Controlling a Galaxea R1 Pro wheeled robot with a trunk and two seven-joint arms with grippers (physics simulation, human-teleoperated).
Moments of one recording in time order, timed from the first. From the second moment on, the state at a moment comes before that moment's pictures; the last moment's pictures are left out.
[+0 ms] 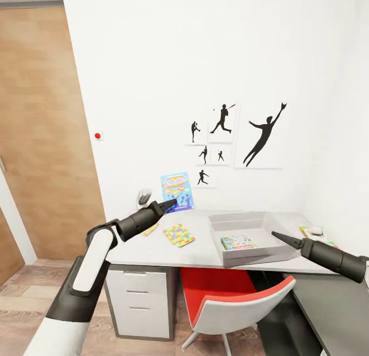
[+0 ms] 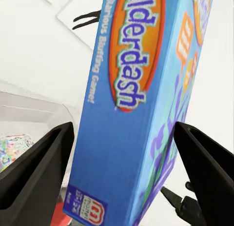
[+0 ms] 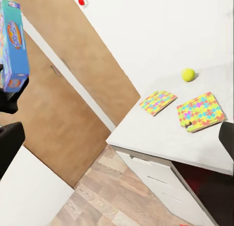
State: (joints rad) left arm -0.56 -0.04 -0.11 -1.51 1.09 0.78 -0.02; right arm -0.32 -0.38 -0.36 -1.48 -0.56 0.92 0.97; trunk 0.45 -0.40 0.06
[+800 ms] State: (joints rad) left arm -0.60 -0.07 -0.10 -1.46 1.22 0.79 0.30; right arm -0.32 -0.39 -0.48 -1.48 -0.55 0.91 0.96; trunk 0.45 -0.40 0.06
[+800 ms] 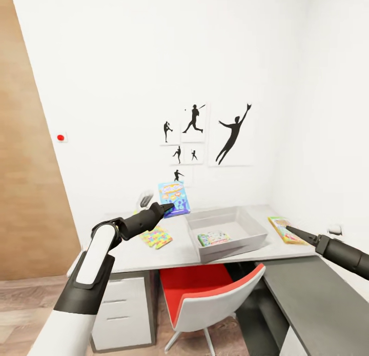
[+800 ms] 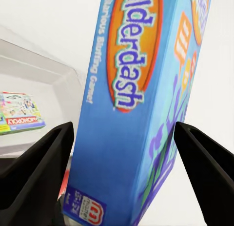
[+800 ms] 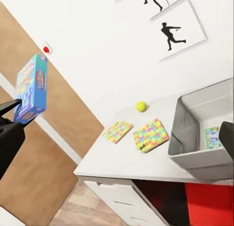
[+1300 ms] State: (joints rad) left arm -0.60 -0.07 -0.09 -1.45 1.22 0.75 0.31; right arm -0.32 -0.38 -0.48 -1.48 -0.55 0.91 0.96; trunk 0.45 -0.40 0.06
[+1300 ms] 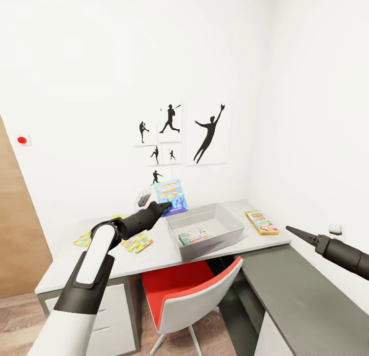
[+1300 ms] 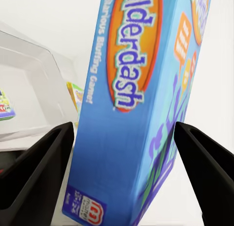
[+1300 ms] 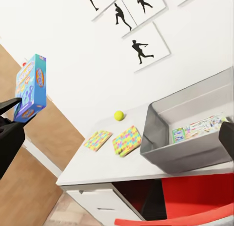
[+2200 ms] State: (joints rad) left arm -0.60 -0.06 -0.07 -1.44 1.23 0.74 0.31; right arm -0.32 -0.38 -0.47 -1.48 -0.55 0.91 0.90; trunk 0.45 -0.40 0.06
